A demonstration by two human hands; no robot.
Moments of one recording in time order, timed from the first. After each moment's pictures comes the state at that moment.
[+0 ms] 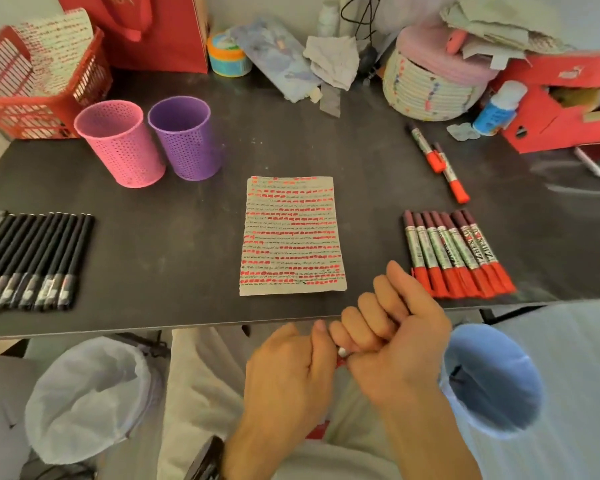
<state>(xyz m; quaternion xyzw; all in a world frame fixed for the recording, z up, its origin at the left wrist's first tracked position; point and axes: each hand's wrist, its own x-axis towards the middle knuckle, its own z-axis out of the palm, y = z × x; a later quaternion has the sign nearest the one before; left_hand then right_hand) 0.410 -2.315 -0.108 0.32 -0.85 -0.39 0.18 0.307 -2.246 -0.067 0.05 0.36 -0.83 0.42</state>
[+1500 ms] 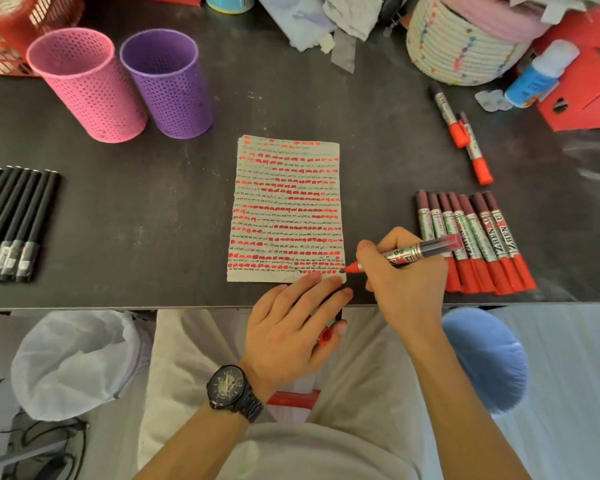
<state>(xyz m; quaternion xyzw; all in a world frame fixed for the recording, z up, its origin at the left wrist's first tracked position) 0.374 -2.341 -0.198 0.12 -0.91 -0.06 0.39 0.241 -2.260 -0.121 -0.21 0.79 -0.57 0.07</state>
